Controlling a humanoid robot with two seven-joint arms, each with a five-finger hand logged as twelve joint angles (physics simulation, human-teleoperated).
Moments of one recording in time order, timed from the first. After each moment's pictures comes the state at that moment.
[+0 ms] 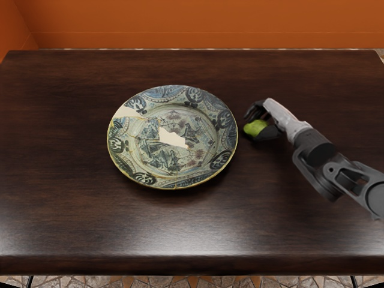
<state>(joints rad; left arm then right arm) 0.03 0.00 -0.05 -0.21 -0.05 0.11 0.05 0.70 -0.45 0.50 1.24 -1.29 -0.28 -0.21</state>
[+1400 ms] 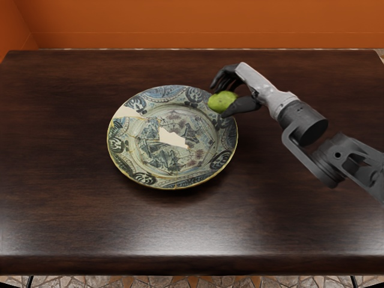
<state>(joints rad) 0.03 0.00 -0.05 -0.21 -0.05 0.11 0.05 0.75 -0.48 0.61 1.55 -1.27 -0.23 -0.23</state>
